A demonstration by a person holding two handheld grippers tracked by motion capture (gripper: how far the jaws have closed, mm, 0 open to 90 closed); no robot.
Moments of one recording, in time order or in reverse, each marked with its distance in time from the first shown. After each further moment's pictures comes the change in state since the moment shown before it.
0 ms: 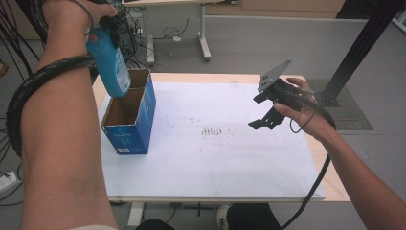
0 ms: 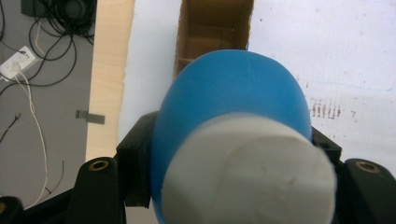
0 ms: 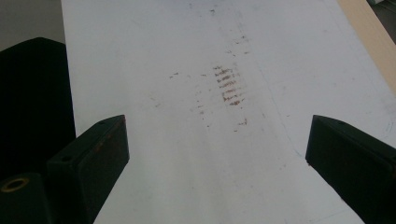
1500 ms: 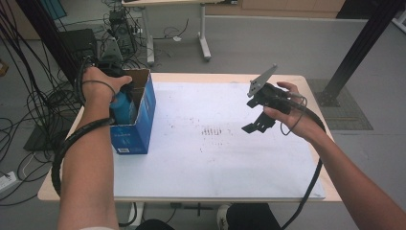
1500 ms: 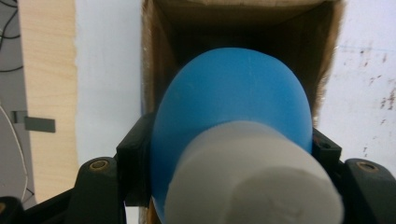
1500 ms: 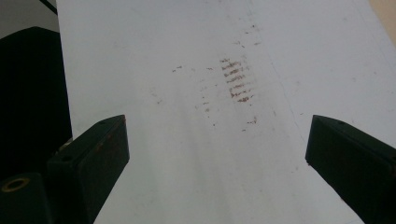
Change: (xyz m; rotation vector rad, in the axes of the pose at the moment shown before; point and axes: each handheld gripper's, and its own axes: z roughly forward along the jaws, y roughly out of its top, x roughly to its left) left arm 0.014 -0.021 0.176 0.106 -0.021 0.038; right arm 0.001 0.005 0.025 0.050 0.020 0.004
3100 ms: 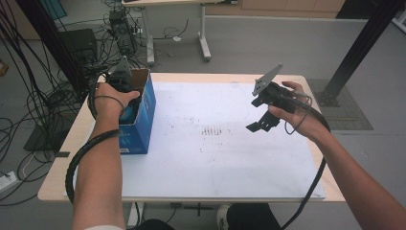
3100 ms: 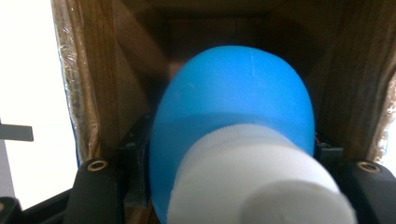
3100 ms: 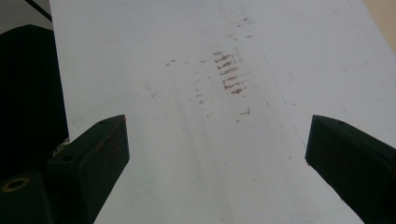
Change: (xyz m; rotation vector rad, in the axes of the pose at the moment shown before) left arm -0.008 -0.002 0.040 0.033 0.022 0.036; right arm -0.005 -0.008 -0.007 0.004 -0.014 0.017
